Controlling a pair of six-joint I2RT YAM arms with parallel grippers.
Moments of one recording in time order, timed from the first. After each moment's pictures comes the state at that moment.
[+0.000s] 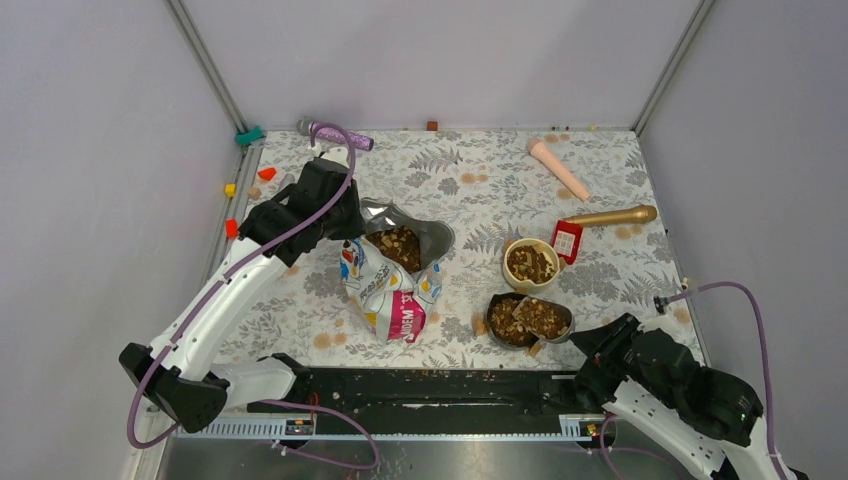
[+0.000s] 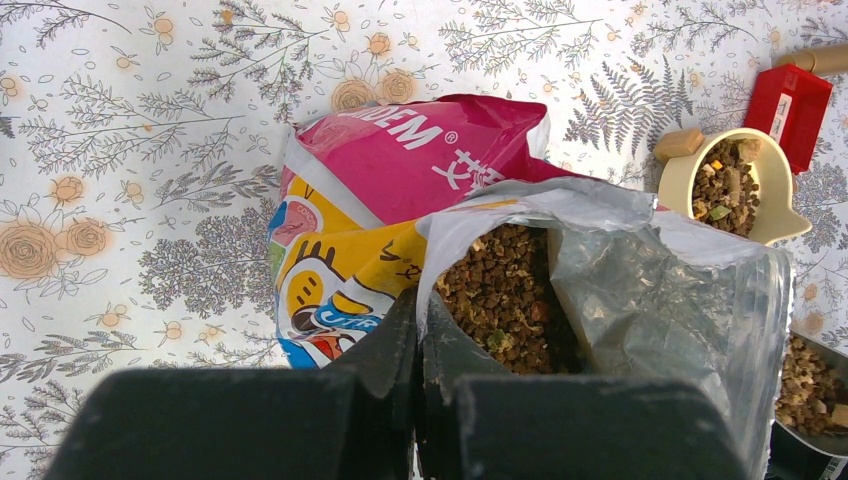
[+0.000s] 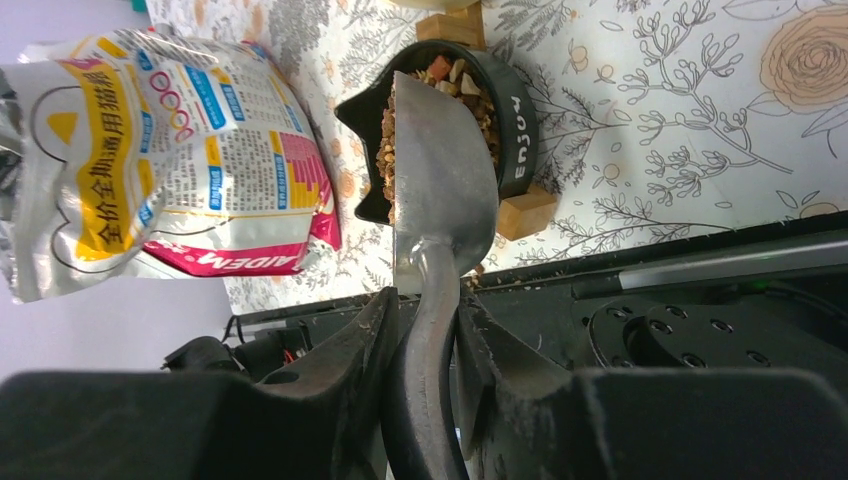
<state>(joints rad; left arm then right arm) -0.56 1.19 1.35 -0.91 -0.18 -0.52 0.88 0.01 0.74 -1.41 0.37 1.37</state>
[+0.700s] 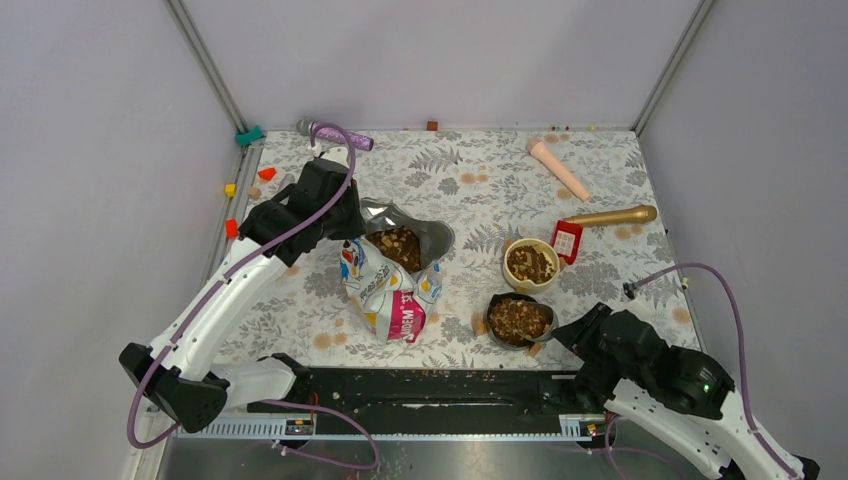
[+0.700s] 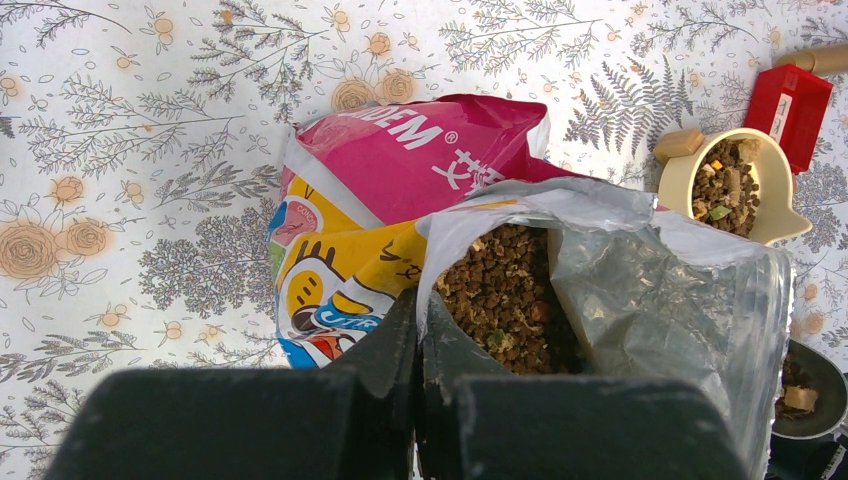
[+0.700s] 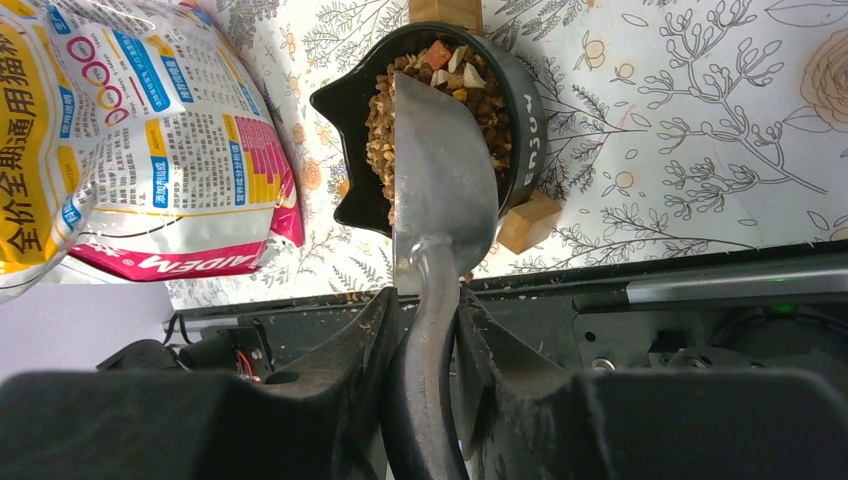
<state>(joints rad) -0.56 1.19 1.35 -0.91 -0.18 -0.52 0.88 0.16 0.67 -1.29 0.33 1.31</state>
